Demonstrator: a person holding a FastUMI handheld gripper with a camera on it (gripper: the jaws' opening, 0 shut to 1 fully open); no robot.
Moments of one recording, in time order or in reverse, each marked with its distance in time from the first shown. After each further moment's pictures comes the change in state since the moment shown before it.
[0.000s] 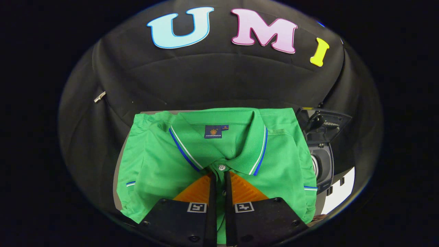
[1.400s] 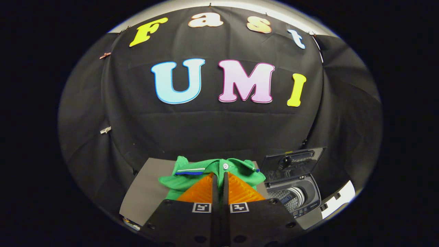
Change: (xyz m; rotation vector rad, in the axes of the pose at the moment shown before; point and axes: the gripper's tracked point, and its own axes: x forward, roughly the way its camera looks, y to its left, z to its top) arm -0.110 -0.070 0.086 0.087 -0.475 -0.039
